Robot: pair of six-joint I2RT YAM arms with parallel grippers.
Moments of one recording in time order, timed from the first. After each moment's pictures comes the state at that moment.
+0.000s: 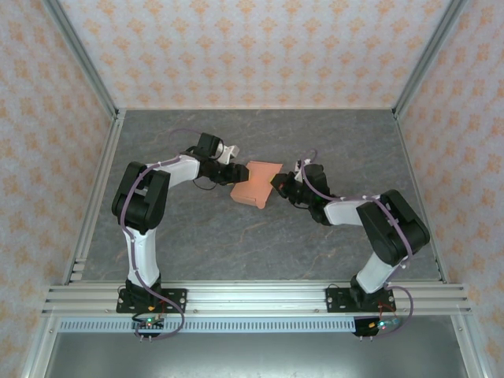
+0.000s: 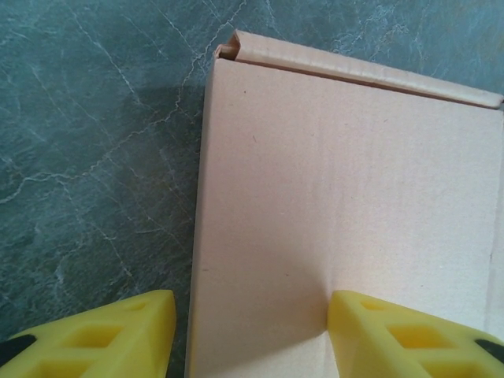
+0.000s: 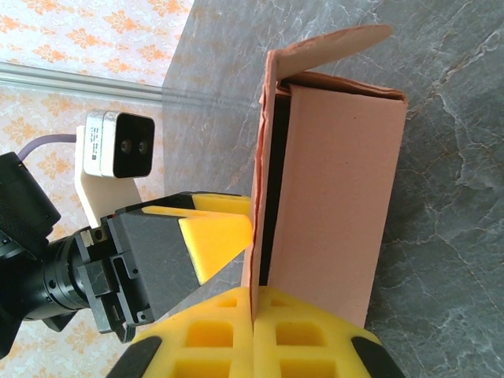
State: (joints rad) left arm -0.28 2.02 1.28 -0.28 0.65 -0.36; right arm 0.47 1.66 0.65 0.60 -0.38 1.16
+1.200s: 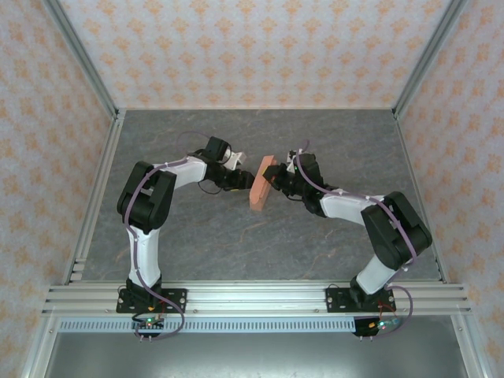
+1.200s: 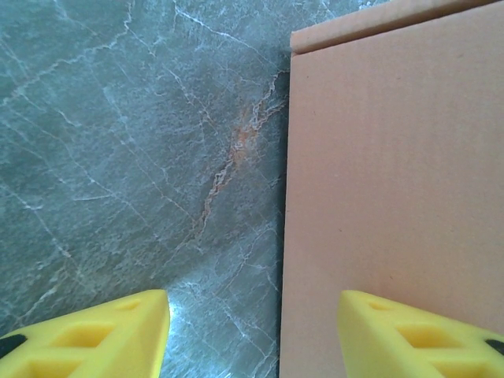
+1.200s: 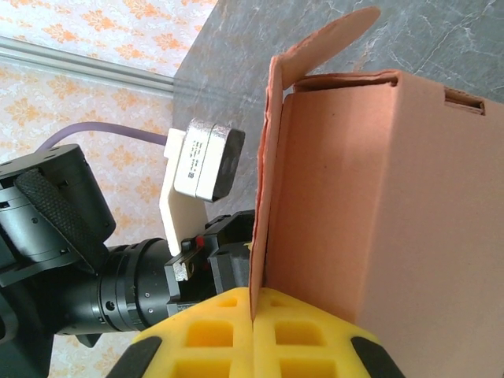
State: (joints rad) left arm -0.34 2.04 1.29 -0.35 0.63 -0.33; right arm 0.52 1.63 0.79 0.41 -0.33 1.10
